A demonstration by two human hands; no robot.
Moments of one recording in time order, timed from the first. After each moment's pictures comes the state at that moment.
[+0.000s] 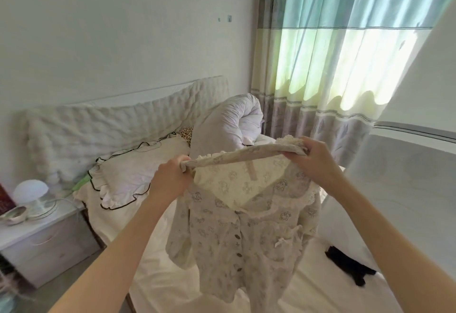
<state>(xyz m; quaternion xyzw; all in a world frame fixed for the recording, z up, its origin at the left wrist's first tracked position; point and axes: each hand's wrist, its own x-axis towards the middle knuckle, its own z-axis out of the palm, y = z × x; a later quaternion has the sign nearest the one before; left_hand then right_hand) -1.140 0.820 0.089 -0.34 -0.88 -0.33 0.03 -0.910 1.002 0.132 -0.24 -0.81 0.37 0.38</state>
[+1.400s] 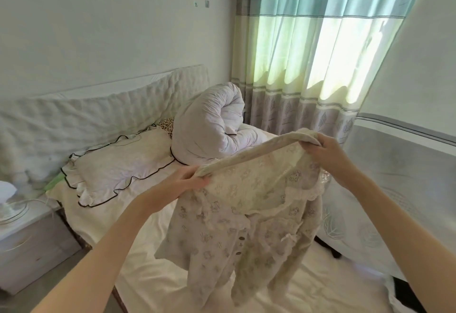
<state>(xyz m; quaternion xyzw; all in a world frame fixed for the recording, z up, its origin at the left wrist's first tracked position) -1.108 0.804 0.087 -0.51 -0.63 -0.43 -0.40 -0.863 1.028 0.114 -0.34 -0.77 0.41 0.35</state>
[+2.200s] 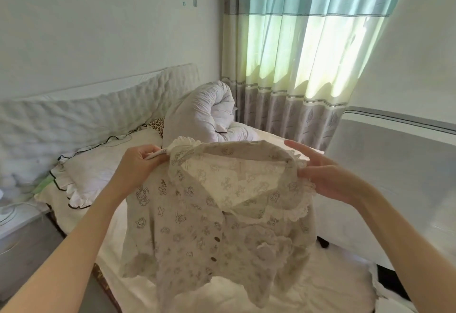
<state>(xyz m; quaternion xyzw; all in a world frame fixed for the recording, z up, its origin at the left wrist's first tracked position) -1.126 0.791 0.100 -0.43 -0.72 -0.53 -0.08 -0.800 1.000 0.103 -0.16 -0.62 0.75 0.16</state>
